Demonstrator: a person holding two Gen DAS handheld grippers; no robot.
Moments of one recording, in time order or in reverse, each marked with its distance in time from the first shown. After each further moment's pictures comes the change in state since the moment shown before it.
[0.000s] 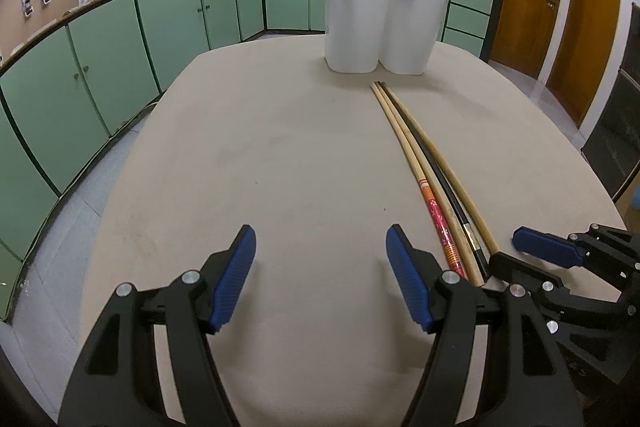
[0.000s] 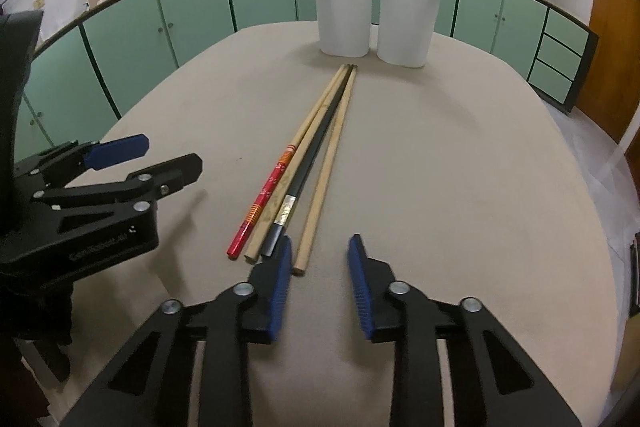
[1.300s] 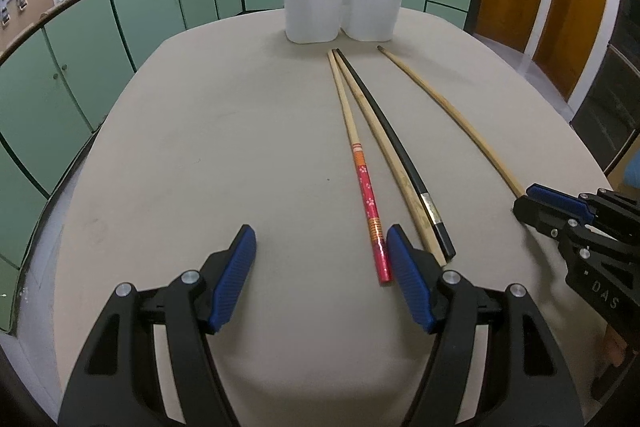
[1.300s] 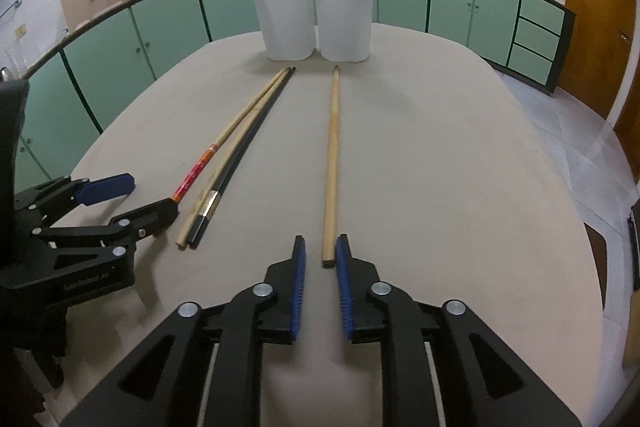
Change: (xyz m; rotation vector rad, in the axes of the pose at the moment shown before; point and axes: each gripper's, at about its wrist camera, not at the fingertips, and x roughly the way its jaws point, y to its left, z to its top) left arm 0.011 -0.036 -0.005 0.052 0.089 -0.047; right arm -0.012 -0.053 -0.009 0.090 -0.021 -0.021
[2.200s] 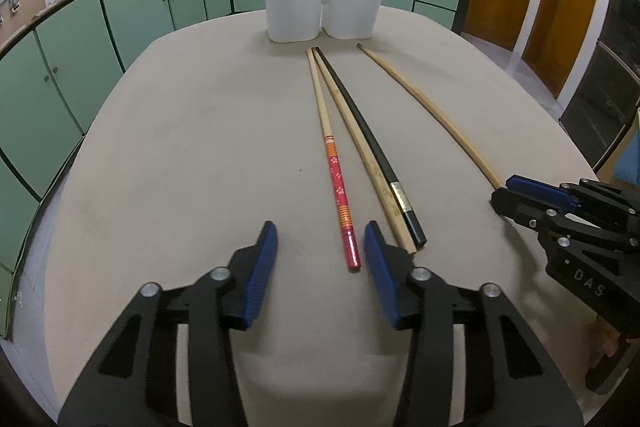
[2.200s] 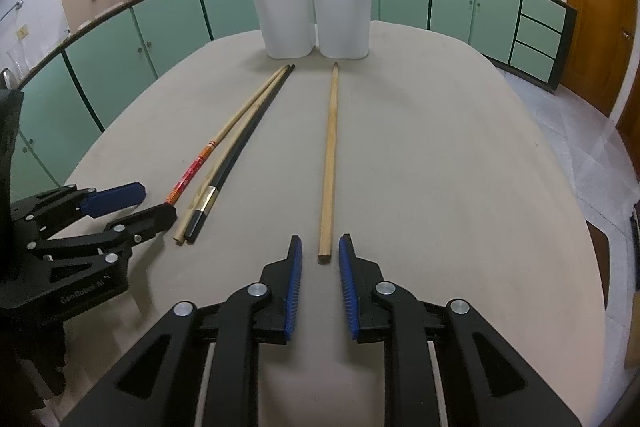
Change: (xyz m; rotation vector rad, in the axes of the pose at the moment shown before) left arm -0.004 -0.014 -0.005 0.012 -0.006 -0.034; right arm 0.004 -0.002 0.002 0.001 0.007 0.006
